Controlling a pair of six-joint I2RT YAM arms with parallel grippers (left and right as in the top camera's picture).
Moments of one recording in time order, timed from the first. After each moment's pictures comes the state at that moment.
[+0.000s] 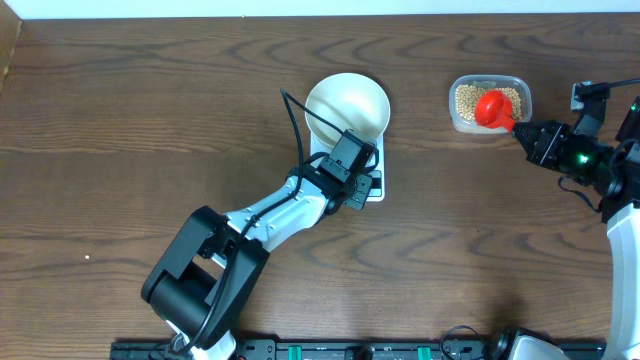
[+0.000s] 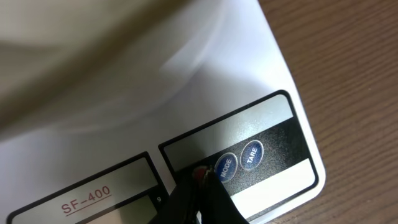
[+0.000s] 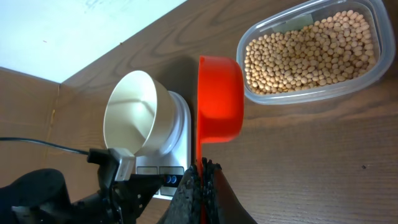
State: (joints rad) left arm -0.66 1.83 1.03 -0.26 -0.01 -0.22; right arm -0.33 1.29 1.08 -0.64 -0.73 0.18
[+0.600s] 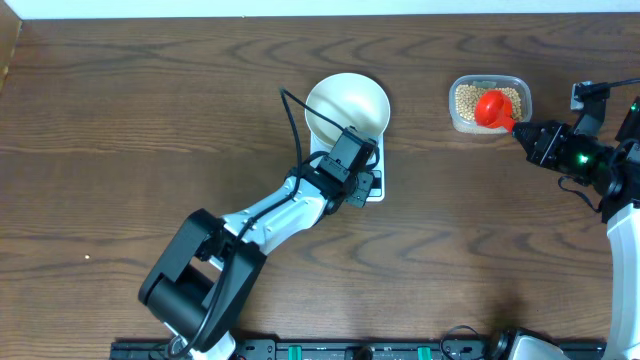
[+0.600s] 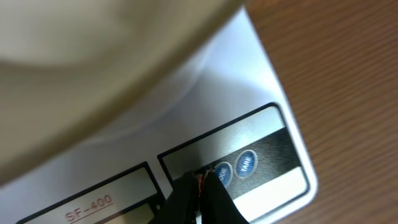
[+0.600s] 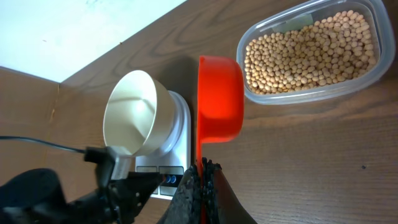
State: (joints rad) left arm -0.66 1.82 1.03 -0.24 -0.01 -0.22; right arm -0.33 1.29 1.08 -0.64 -0.73 0.17
